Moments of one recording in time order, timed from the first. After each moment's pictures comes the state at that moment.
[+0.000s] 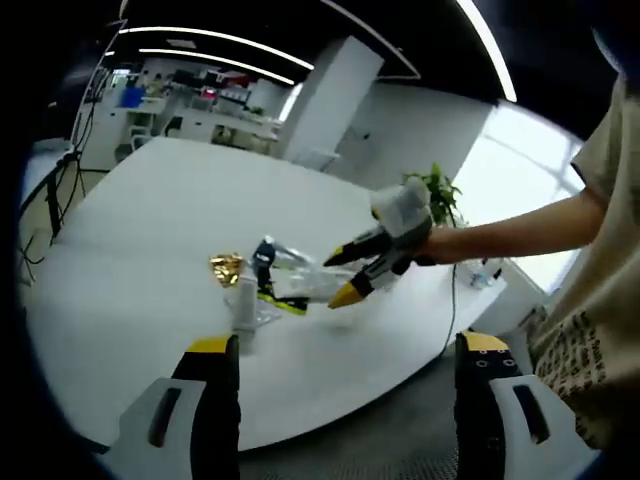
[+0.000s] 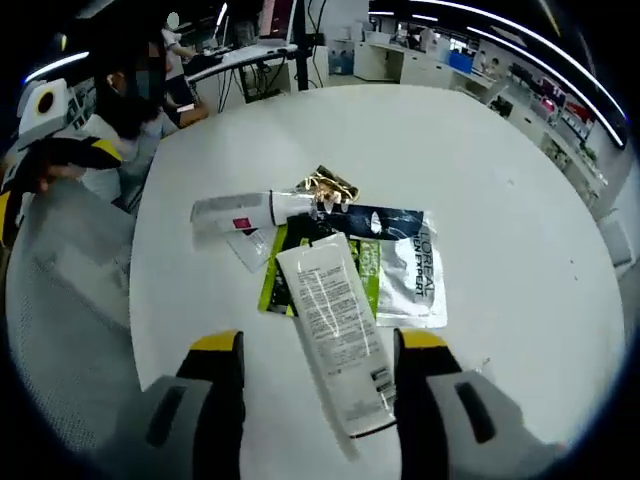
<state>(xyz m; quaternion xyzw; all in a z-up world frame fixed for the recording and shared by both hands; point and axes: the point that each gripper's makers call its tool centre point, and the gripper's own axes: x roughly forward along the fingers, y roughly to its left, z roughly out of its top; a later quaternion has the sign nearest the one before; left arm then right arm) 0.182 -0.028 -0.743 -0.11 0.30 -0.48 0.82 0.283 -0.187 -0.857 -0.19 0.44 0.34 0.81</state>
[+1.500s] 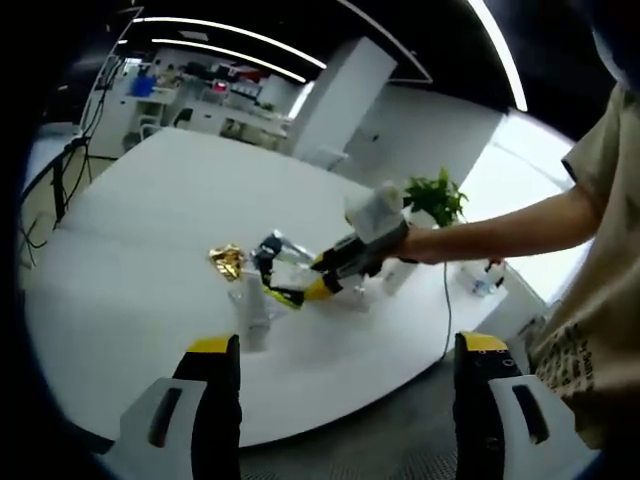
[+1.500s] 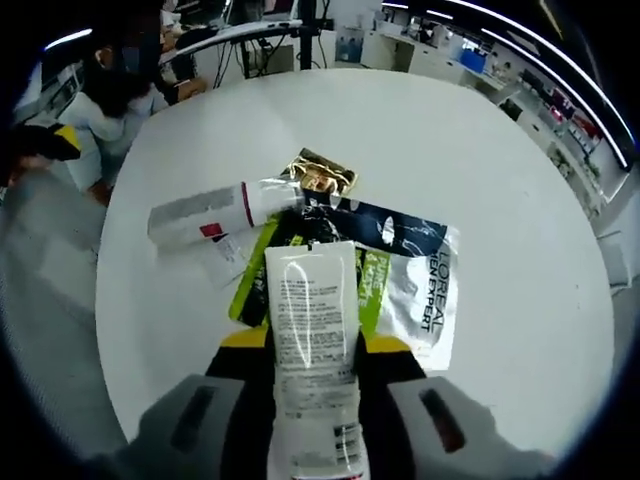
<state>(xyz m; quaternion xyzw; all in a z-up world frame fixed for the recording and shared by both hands) 0.188 -0.025 -0.746 -0.13 0.31 -0.46 0.82 0.308 -0.176 -0.877 -0.22 0.45 0.33 0.80</state>
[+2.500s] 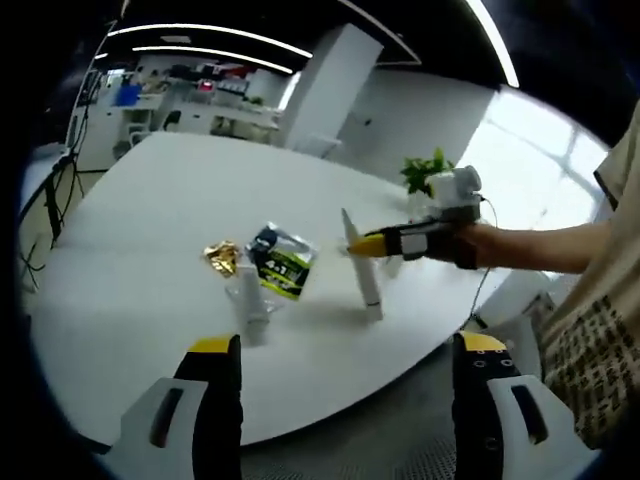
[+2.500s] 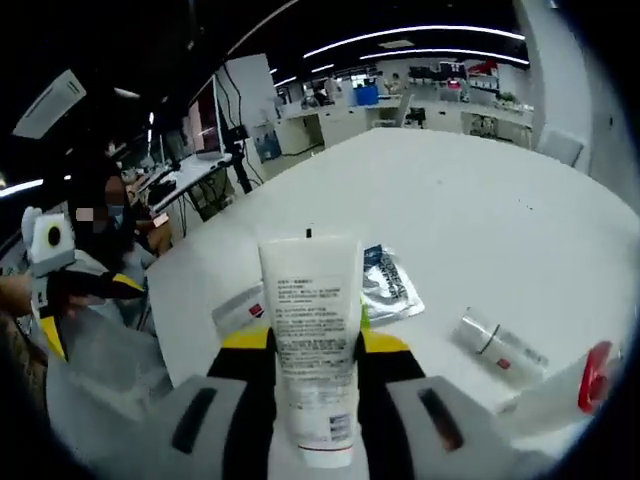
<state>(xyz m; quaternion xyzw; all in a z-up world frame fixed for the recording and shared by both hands) 0.179 -0.030 -0.751 -0.08 0.32 -0.47 0.82 0.255 -0.206 -0.782 0.06 0.31 0.20 0.93</state>
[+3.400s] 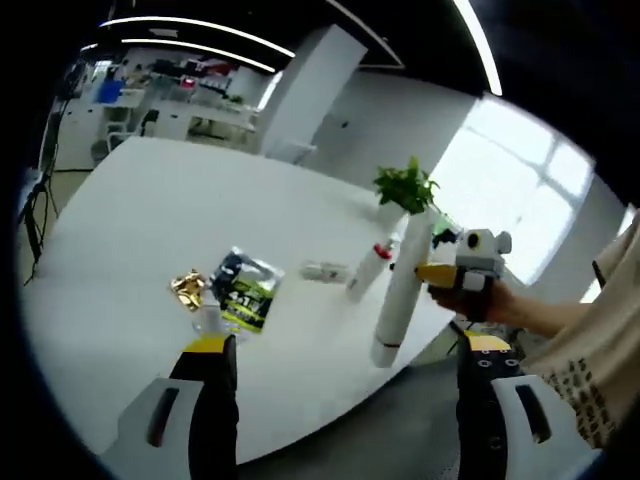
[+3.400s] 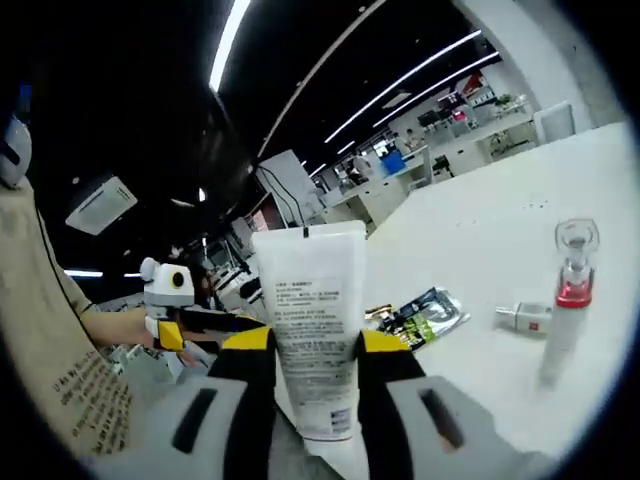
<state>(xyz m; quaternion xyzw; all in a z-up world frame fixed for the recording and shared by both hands) 0.176 -0.072 -0.687 -0.11 0.32 -0.53 0.78 0.160 -0.191 -0.681 0.24 0.14 0.31 0.91</state>
